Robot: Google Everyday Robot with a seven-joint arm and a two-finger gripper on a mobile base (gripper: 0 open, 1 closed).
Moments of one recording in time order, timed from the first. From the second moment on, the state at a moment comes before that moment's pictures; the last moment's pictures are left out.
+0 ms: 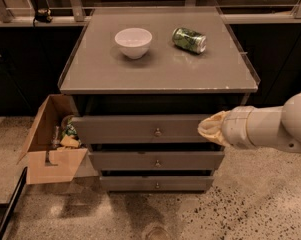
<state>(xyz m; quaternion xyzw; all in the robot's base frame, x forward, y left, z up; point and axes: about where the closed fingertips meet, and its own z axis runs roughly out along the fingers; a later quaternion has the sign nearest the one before) 0.506 -0.155 0.765 -0.55 0.73 0.05 0.40</state>
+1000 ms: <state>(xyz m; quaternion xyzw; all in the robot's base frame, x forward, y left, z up) 0.531 -0.133 0.739 -0.54 0.73 0.01 0.43</state>
